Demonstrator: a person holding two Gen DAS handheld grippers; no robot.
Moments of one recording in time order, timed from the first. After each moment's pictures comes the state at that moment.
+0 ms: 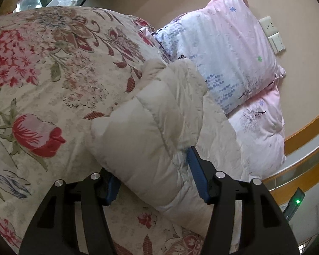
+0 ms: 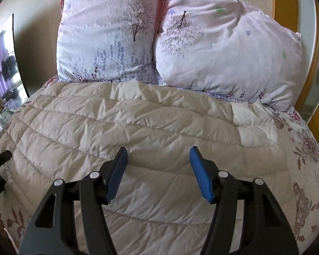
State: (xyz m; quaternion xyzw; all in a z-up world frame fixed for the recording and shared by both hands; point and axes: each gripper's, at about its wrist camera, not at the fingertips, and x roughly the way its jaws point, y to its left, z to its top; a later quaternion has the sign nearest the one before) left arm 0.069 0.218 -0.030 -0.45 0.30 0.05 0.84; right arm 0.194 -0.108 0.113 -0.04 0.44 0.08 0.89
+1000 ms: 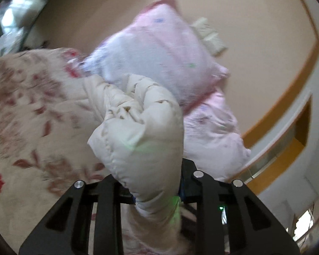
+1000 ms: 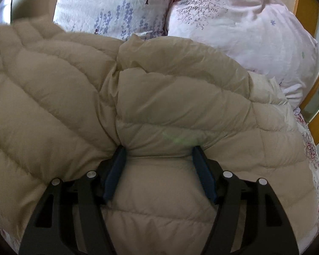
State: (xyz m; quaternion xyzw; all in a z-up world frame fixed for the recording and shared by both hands) left arm 0.087 0.175 0.055 -0.39 0.18 -0.09 0.90; right arm 0.213 -0.079 0.061 -0.10 0.50 0.08 0.86
